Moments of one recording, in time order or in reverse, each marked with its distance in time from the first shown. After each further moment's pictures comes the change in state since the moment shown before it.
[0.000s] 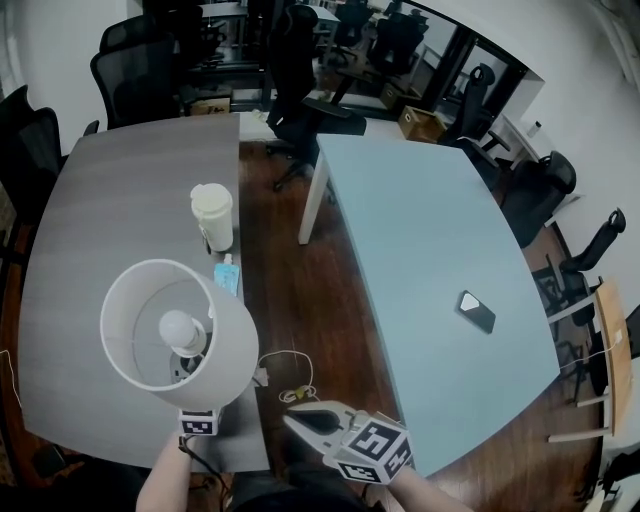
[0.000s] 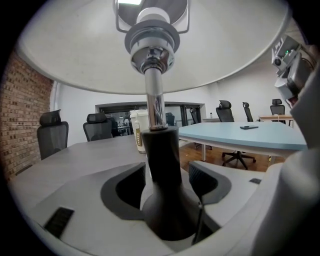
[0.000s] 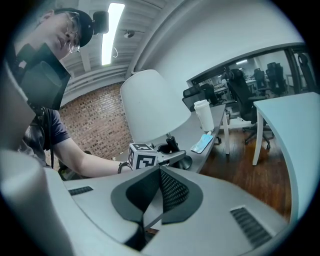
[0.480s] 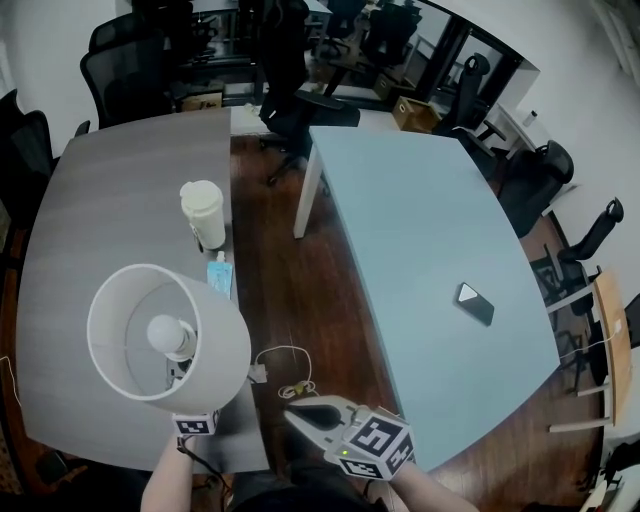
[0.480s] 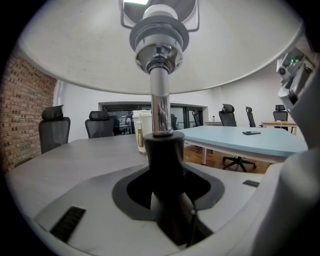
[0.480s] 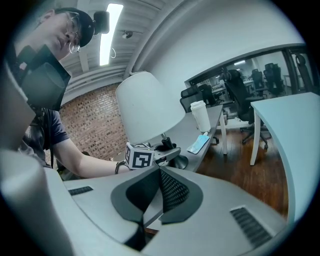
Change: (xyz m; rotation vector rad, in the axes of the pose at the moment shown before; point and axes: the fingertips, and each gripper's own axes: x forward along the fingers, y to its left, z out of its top) left arm 0.004 0.002 0.005 -0.057 -0.002 0.004; right arm -0.004 -0.011 0.003 0.008 -0.002 -0.020
